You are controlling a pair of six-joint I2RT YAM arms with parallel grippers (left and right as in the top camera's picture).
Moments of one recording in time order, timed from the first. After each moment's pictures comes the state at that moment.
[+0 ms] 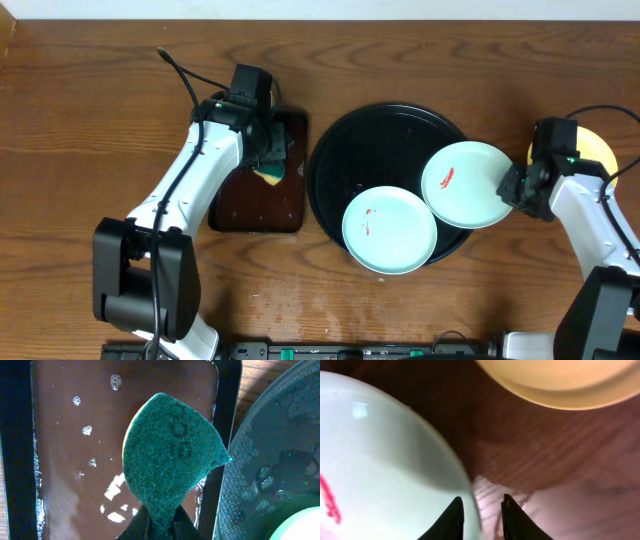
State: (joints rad) left arm -0.24 1.77 1.33 -0.83 0.07 -0.32; right arm -0.16 1.56 0.95 -0.72 0.11 0.40
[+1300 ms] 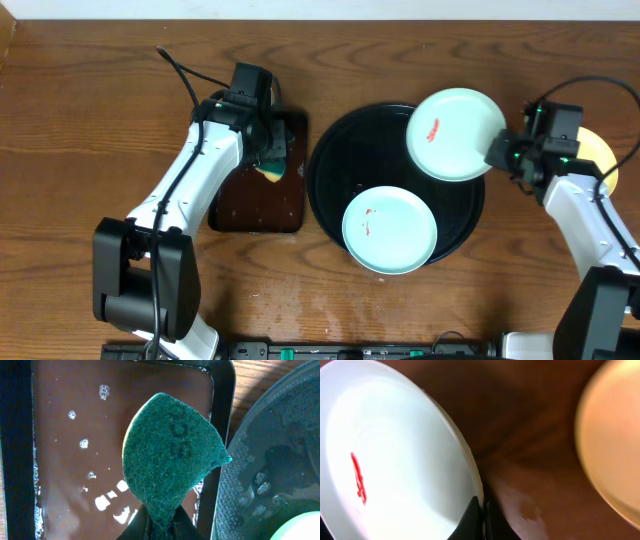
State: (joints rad) left arm -0.24 1.77 1.33 -0.80 0.07 -0.32; right arm -0.11 1.56 0.95 -0.33 -0.11 0.26
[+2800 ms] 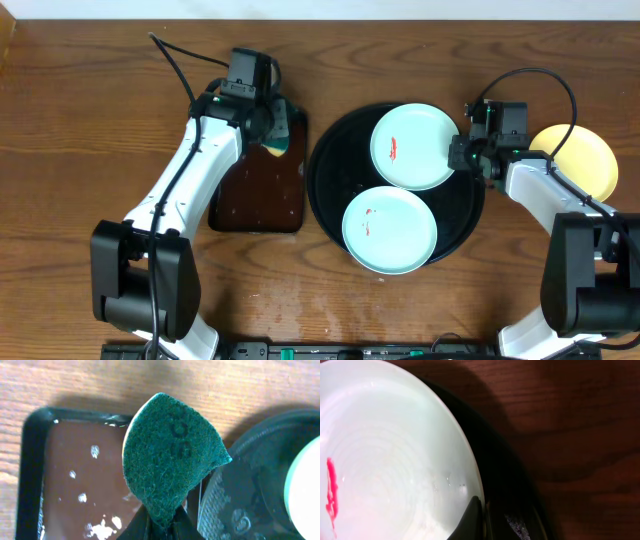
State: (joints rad) left arm -0.24 1.77 1.39 -0.67 0.04 -0.31; right arm 0.02 1.77 0.96 -0.16 -0.13 0.09
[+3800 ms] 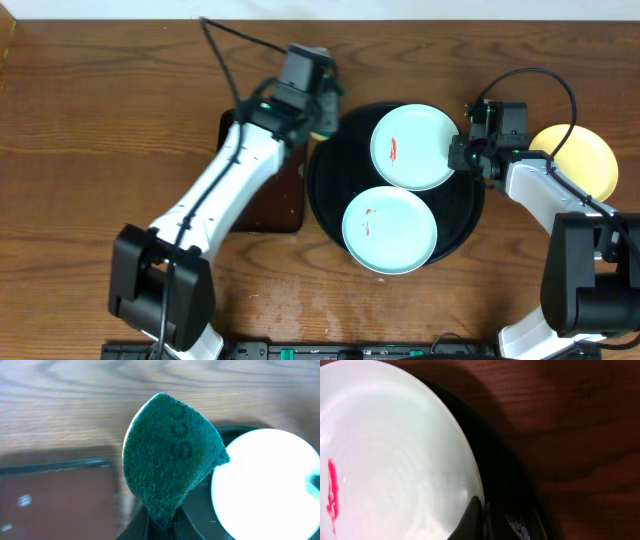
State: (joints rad) left arm -0.47 1.77 1.46 -0.55 -0.04 -0.33; right arm 0.02 1.77 0.96 -0.16 -0.13 0.09
